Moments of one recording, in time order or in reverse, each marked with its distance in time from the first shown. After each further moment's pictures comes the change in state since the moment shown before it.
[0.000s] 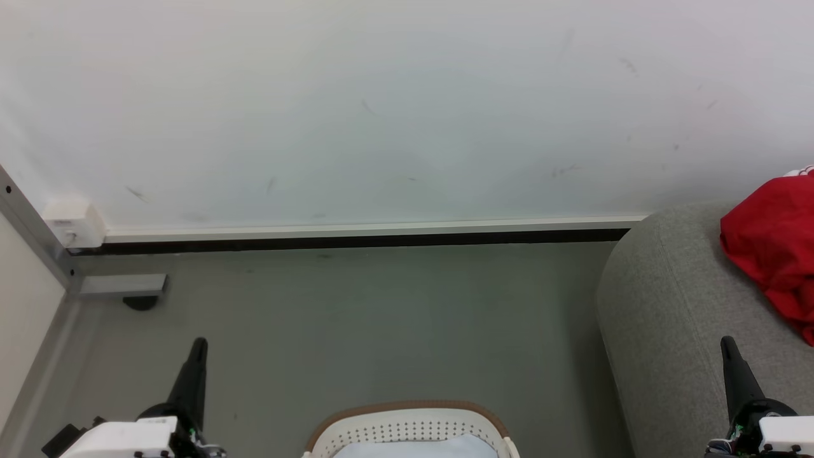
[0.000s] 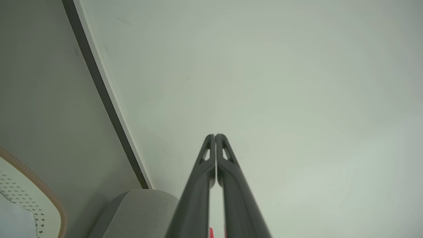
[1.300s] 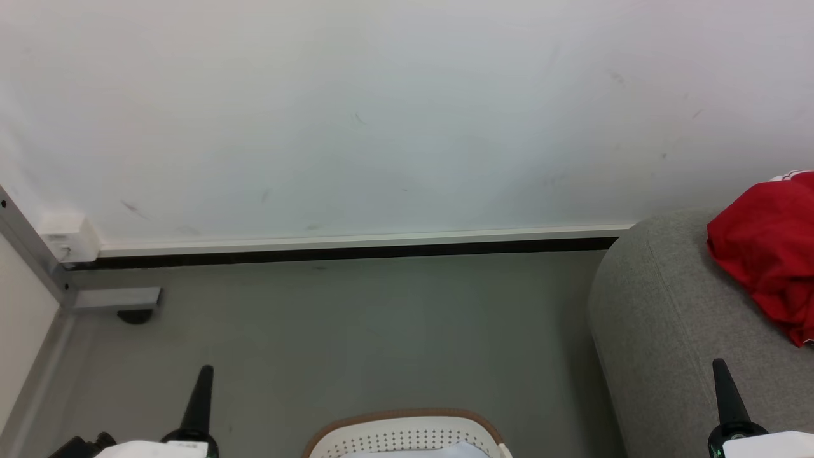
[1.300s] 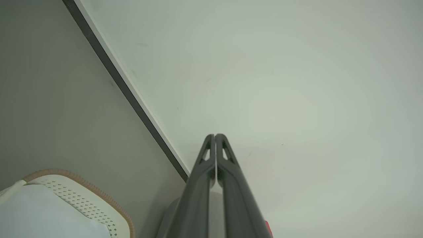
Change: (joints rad) left arm 0.049 0.002 -0.036 0.028 0.298 -0.013 -0.083; right arm 0.037 0.011 0.020 0.029 -0.340 0.000 -0.074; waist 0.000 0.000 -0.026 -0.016
